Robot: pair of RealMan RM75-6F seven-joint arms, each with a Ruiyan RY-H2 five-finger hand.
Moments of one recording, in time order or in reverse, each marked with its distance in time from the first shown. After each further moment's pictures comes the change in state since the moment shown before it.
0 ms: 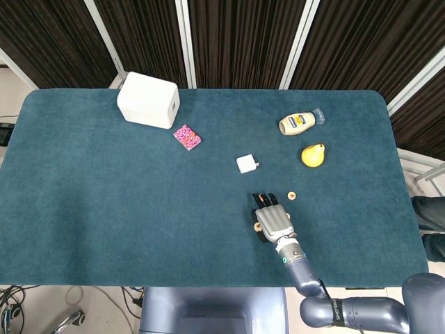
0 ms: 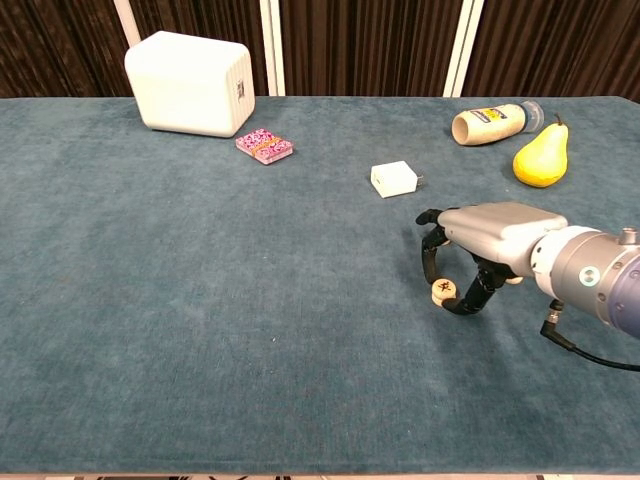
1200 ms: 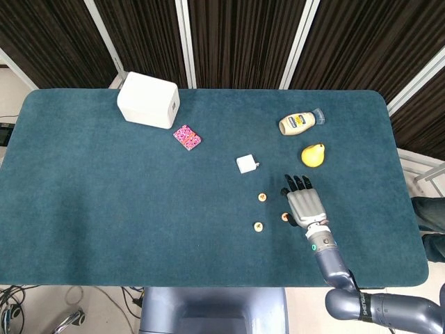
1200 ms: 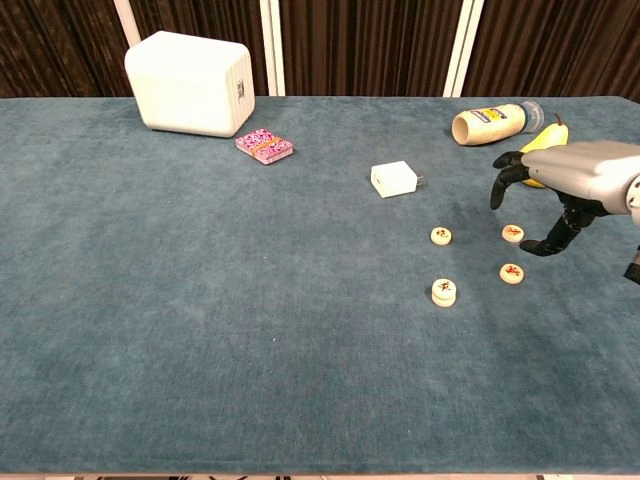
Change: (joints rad) left arm 0.000 -0.004 0.003 -0.007 0.003 0.003 0.017; right arm -0.032 0.189 -0.001 -0.020 -0.017 0.025 0.051
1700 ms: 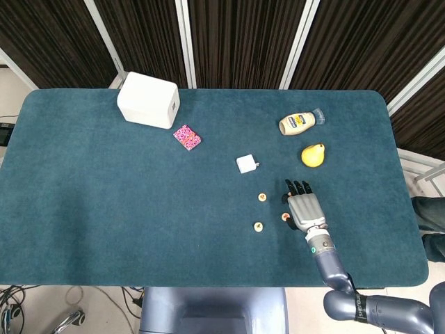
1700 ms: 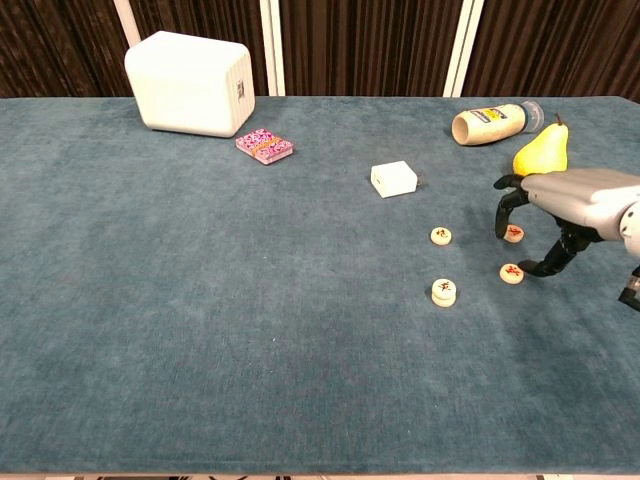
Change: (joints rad) left arm -0.002 -0.002 -0.001 0.000 -0.004 -0.002 0.005; right arm -0.035 -0.067 -0.021 0.097 -0.053 -0.015 0.062
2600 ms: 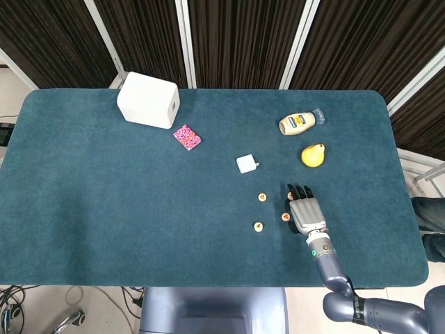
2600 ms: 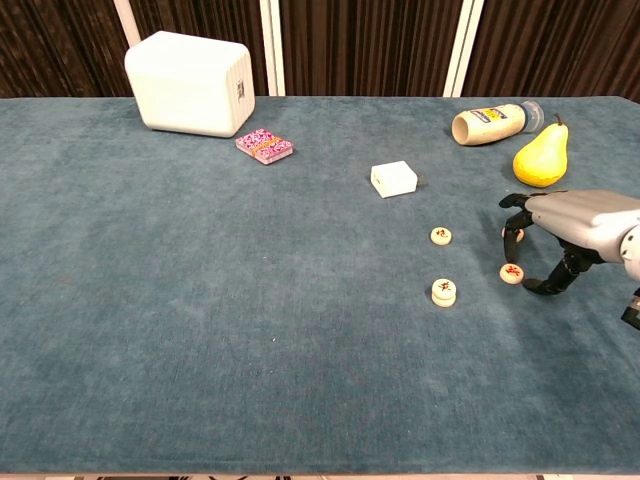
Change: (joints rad) left arm -0.001 -0.001 -0.001 0.000 -0.005 -0.001 0.005; right arm -0.036 -0.043 0.000 0.068 -0.018 -0.023 0.016
